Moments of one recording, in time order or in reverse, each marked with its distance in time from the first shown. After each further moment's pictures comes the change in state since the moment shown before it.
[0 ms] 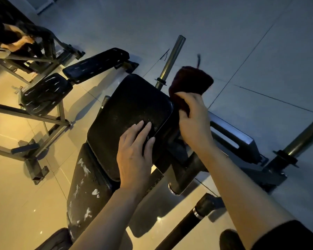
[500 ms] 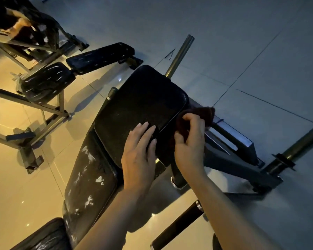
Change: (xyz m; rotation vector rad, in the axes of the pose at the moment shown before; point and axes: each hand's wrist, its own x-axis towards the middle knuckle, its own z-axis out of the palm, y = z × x) left_hand -0.028 -0.015 -0.005 -0.155 0.020 -0.039; right_hand -0.071 -0.007 0.035 0.160 0.045 0.114
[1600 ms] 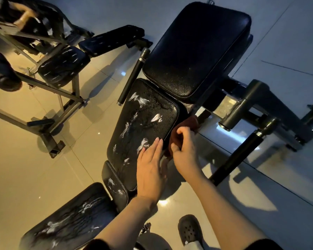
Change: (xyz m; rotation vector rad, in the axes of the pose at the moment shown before) left_hand -0.185 -0.162 -0.083 0.112 -0.237 0.076; right_hand -0.198 0.058 0.144 -0.104 -0.129 0.165
